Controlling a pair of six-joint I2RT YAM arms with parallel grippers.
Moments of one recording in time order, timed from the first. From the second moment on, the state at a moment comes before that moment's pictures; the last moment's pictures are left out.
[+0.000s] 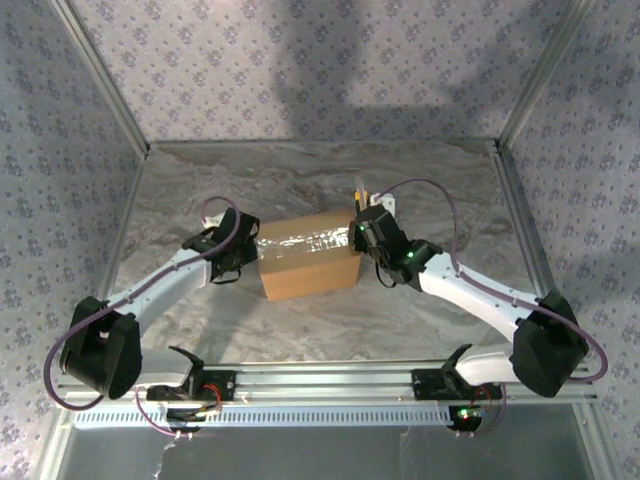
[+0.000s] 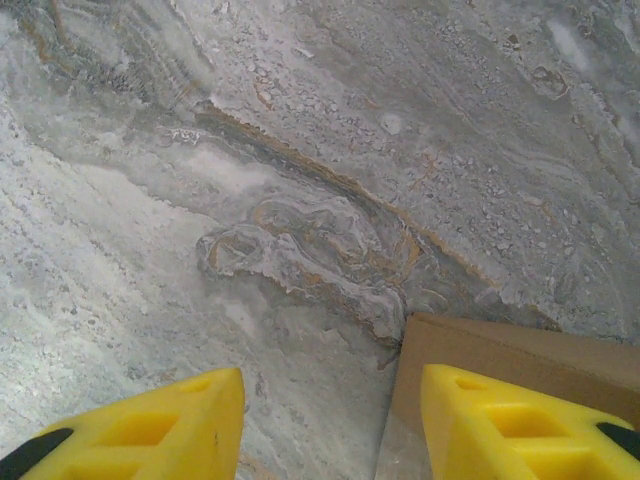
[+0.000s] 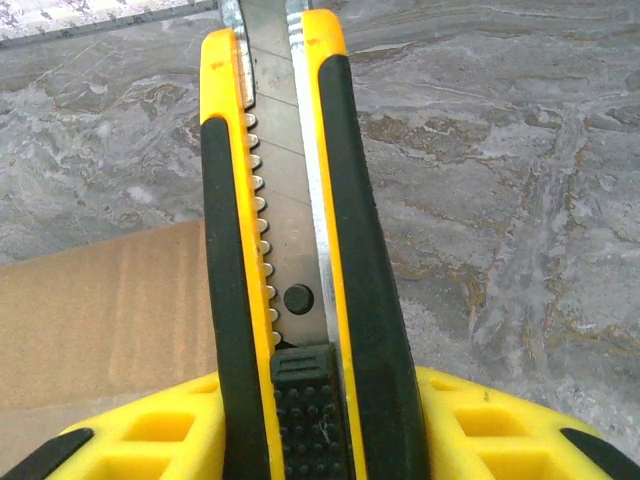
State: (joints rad) left arm -0.50 1.31 0.84 -0.56 -0.28 -0.86; right arm 0.74 1.31 0.91 -0.28 0.38 0.58
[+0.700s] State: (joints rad) left arm -0.47 1.03 0.79 -0.67 -0.20 -0.83; right arm 0.70 1.23 0.91 -0.42 0.28 0.63
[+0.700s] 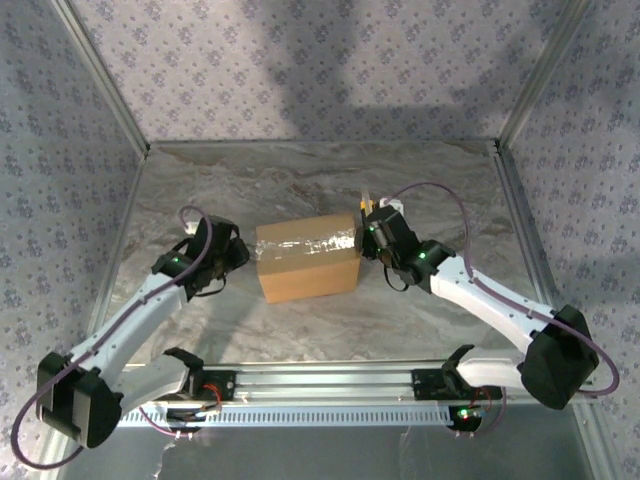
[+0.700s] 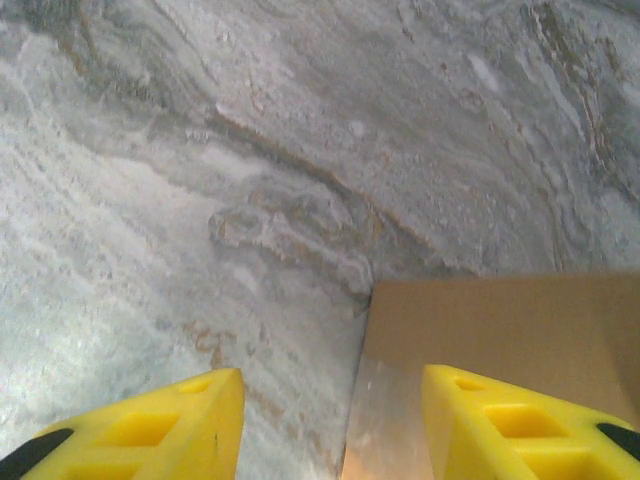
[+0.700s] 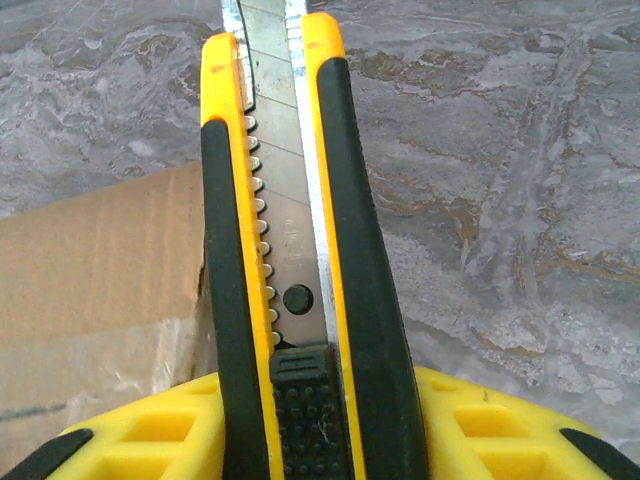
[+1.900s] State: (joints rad) left arm -0.77 1.00 0.68 -0.65 -0.17 -1.03; right arm 0.64 1.14 0.89 -0.46 0.19 0.61
